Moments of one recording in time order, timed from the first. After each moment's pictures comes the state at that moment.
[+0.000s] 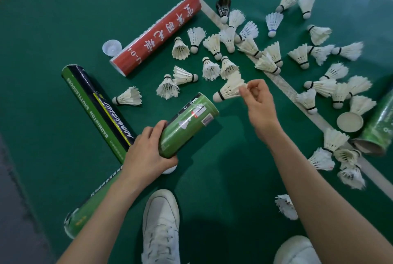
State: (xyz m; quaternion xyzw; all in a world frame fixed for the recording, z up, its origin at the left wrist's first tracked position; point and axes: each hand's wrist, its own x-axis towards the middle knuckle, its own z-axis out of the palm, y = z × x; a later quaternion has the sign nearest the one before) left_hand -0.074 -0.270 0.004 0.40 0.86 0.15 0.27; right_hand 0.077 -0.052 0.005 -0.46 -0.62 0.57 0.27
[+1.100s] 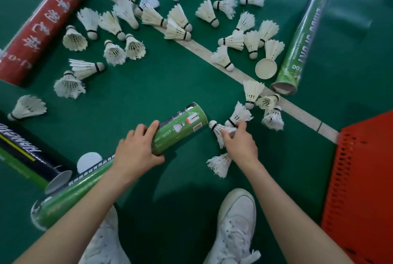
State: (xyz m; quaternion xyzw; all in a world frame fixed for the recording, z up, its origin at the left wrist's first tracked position) left_hand 0.071 -0.182 -0.035 0.56 0.78 -0.07 0.25; right_hand 0.299 -0.092 -0.061 -0.72 -0.59 0.36 -0.04
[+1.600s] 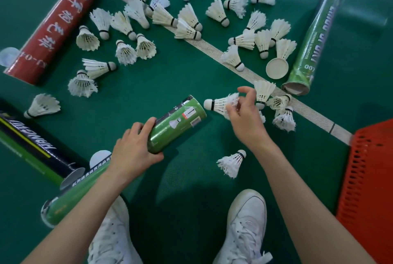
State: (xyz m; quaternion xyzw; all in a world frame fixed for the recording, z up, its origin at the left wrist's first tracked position) left_hand 0.046 -0.195 -0.029 0.54 0.80 0.00 0.26; right_hand 0.267 -0.062 -0.010 -0.59 -0.64 0.47 0.16
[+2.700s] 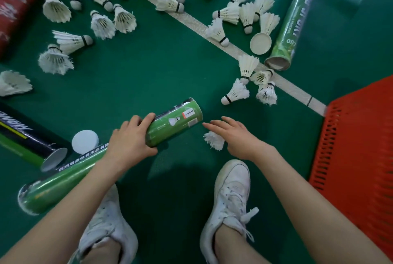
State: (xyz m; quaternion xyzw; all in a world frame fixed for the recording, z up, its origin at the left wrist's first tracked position) left_hand 0.067 -0.217 -0.041 0.59 0.75 -0.09 0.29; right_hand 0.335 -0.124 -0.051 -0.37 -0.83 0.31 -0.28
